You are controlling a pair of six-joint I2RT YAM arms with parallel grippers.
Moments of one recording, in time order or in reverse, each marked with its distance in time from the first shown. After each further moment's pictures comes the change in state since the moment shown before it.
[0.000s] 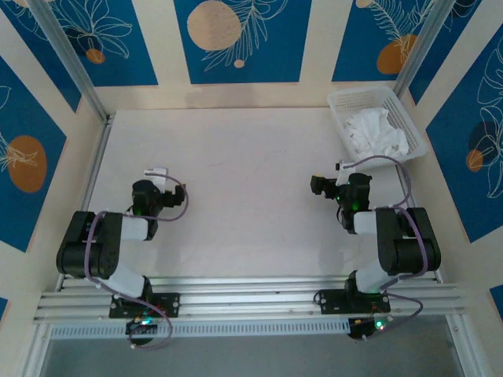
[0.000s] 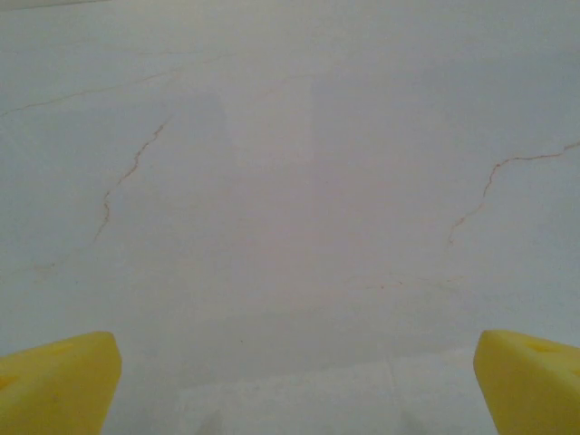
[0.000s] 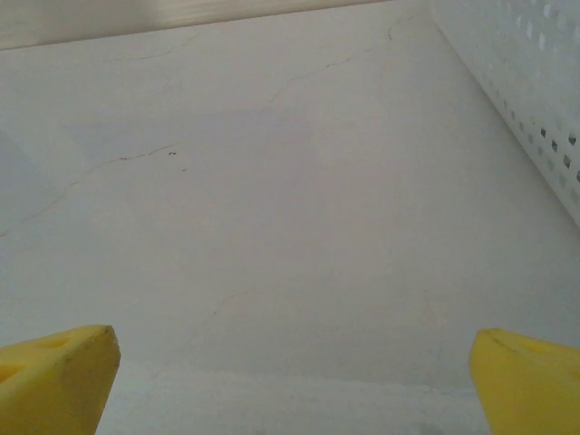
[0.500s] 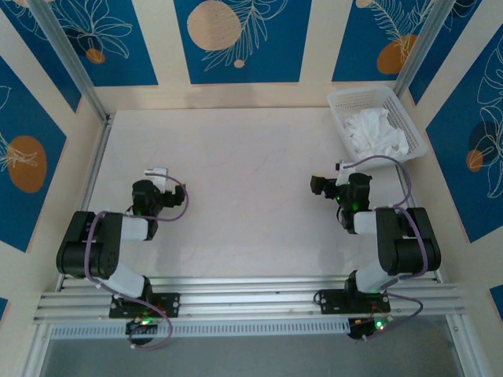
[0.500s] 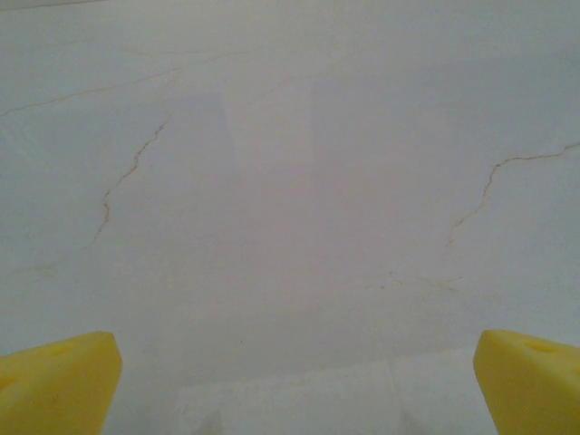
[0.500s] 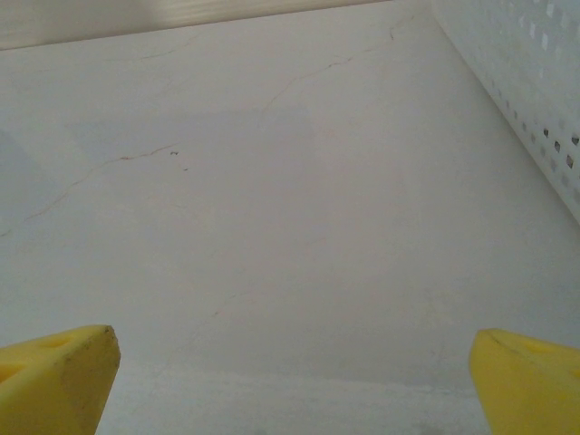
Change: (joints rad) left arm 0.000 0.000 0.000 0.000 0.000 0.000; right arm 0.000 0.000 0.000 0.000 -0.004 0.000
